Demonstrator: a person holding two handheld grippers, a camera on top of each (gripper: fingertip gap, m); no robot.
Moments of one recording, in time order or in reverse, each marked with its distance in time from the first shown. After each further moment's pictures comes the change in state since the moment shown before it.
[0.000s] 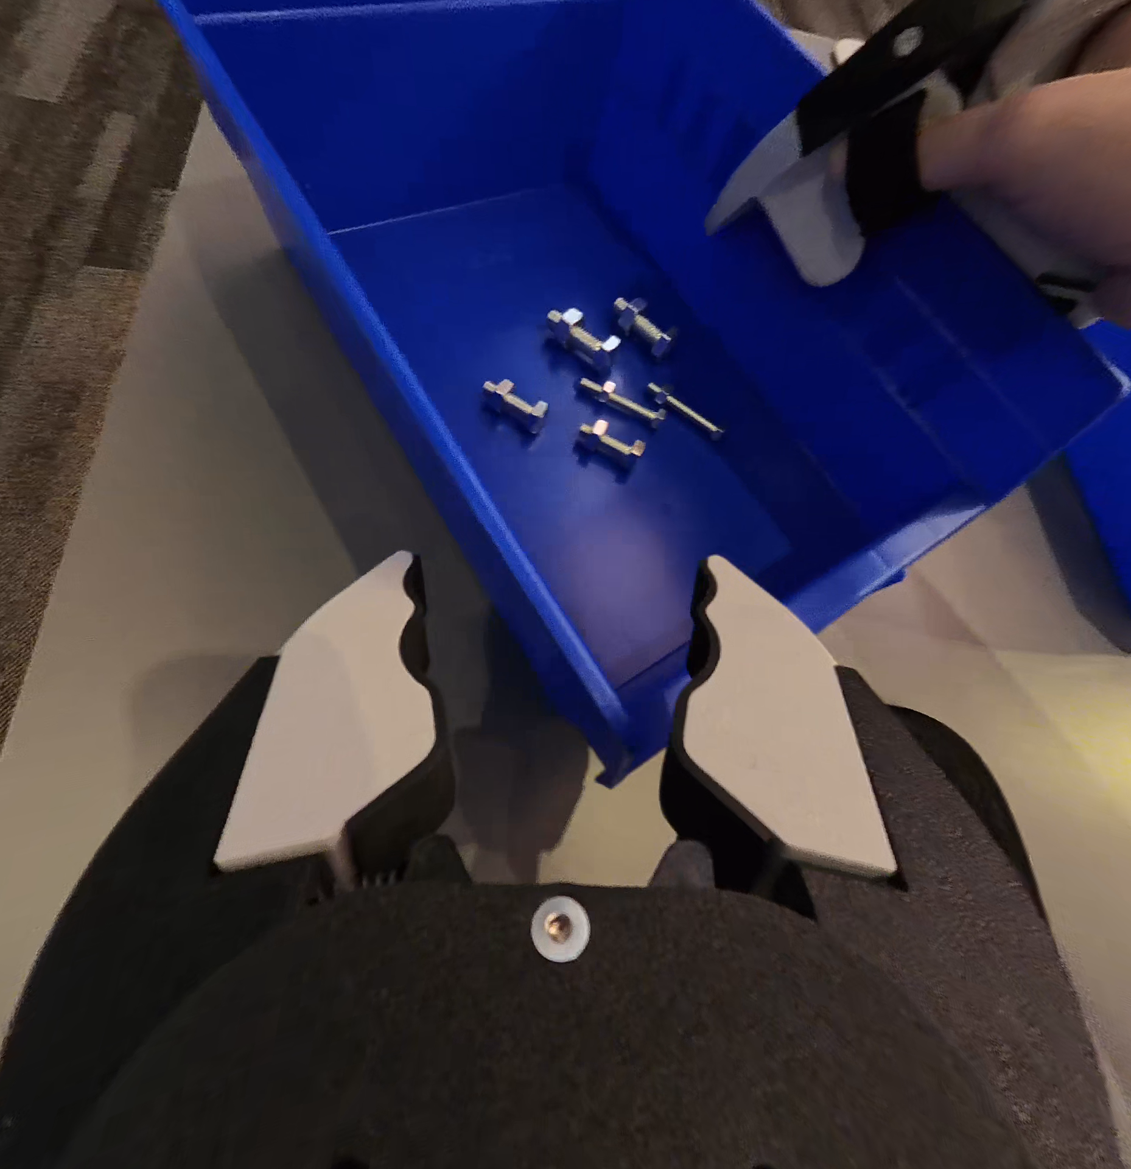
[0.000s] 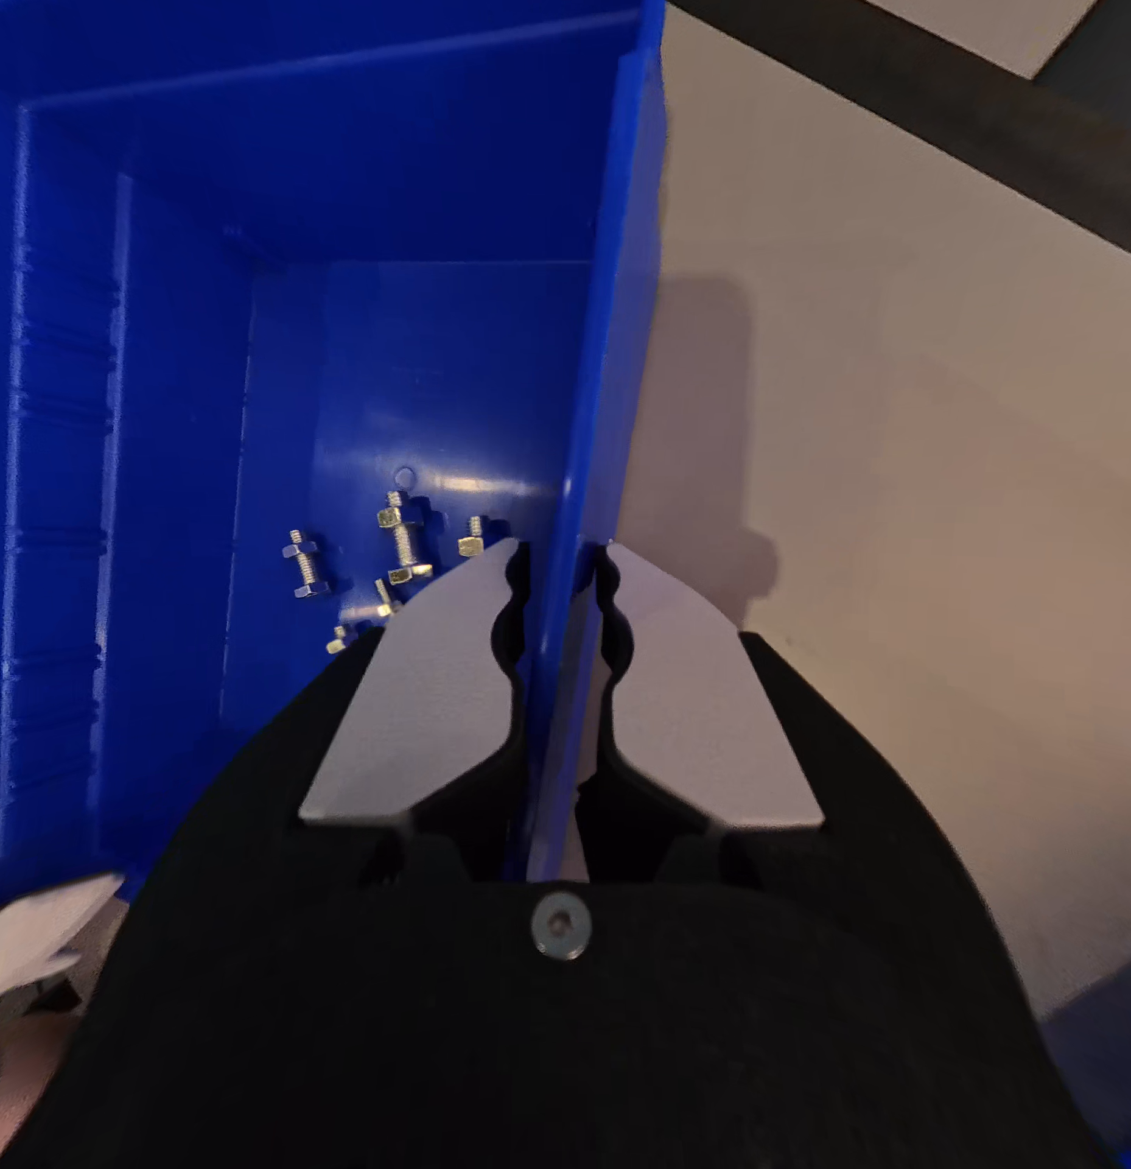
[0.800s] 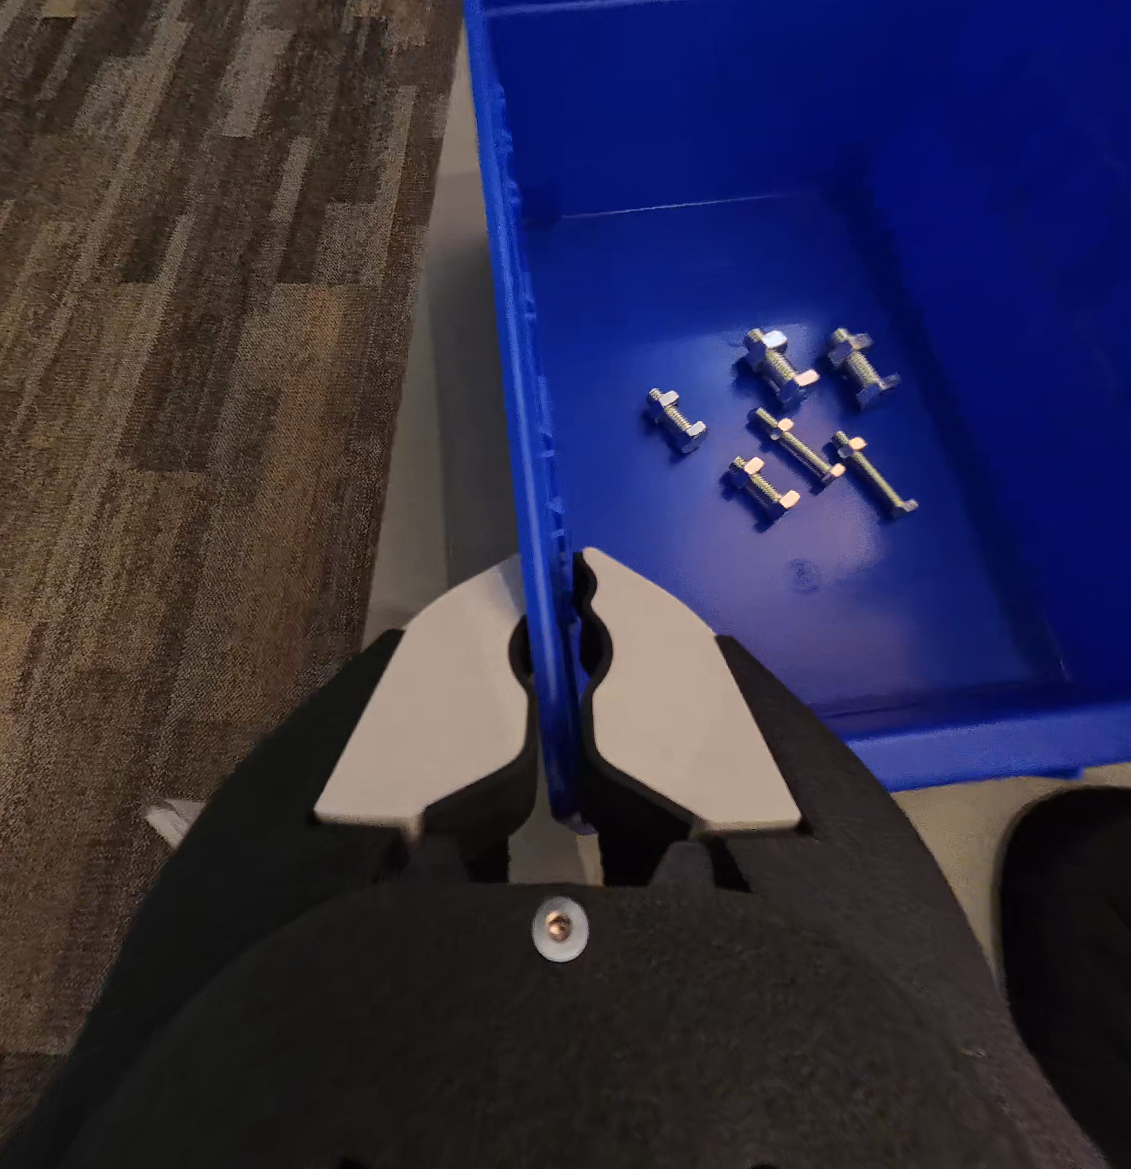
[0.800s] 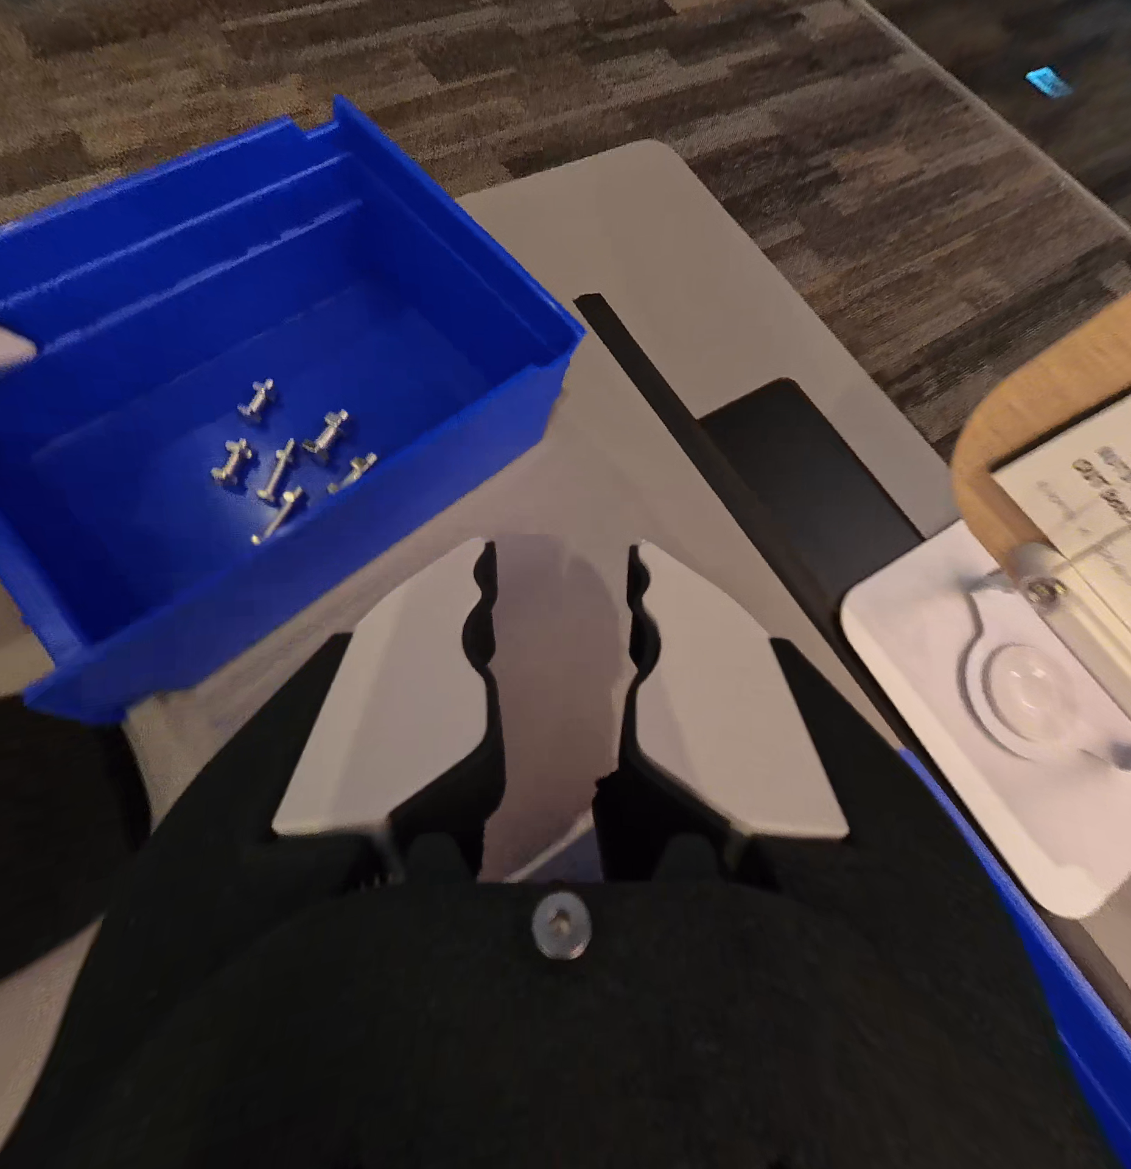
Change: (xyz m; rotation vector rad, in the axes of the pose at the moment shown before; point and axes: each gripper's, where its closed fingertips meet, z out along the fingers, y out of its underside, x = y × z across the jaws) left arm -0.090 -0.020 0.006 -0.054 -0.196 0.101; right arm 0.027 -0.011 -0.156 0.323 0.106 -0.515
